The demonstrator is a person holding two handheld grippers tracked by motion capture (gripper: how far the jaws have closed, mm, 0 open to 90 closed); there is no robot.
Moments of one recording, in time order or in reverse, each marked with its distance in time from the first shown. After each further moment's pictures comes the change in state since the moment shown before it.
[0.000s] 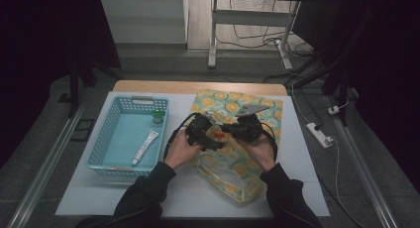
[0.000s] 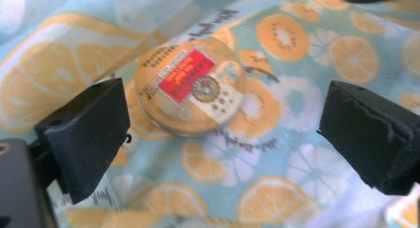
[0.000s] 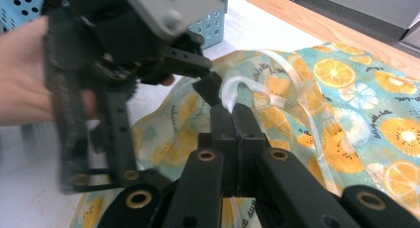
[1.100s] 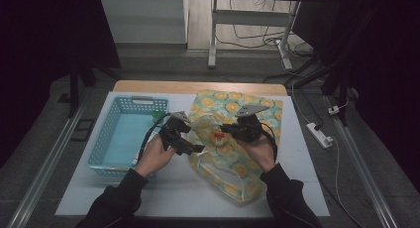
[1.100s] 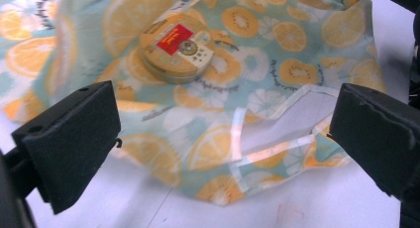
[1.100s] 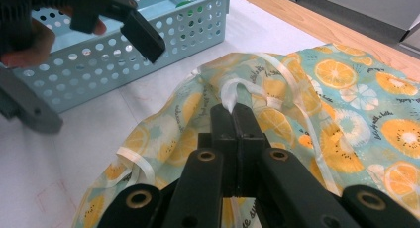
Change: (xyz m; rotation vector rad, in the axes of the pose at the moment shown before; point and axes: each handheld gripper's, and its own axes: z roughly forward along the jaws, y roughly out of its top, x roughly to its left) left arm 0.015 -0.042 -0.075 -0.094 -0.095 0.004; right arm 0.001 0.000 0.000 0.003 0.000 -0.008
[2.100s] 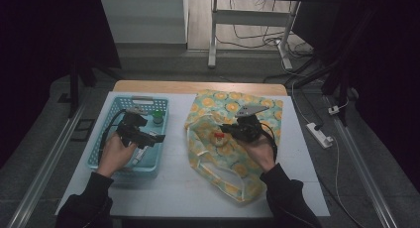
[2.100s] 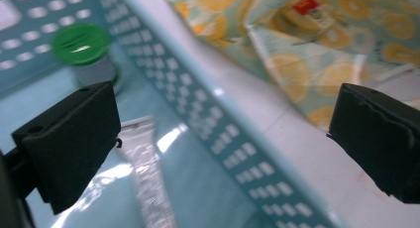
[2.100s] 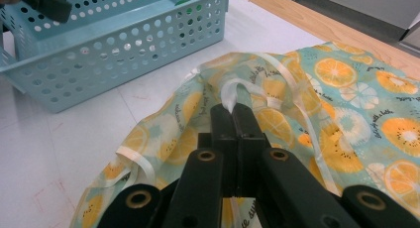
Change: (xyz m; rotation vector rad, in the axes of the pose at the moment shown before) left arm 0.047 -0.057 -0.084 0.001 0.287 -0.158; right arm 0.000 -0.001 0.001 0.002 -0.002 0.002
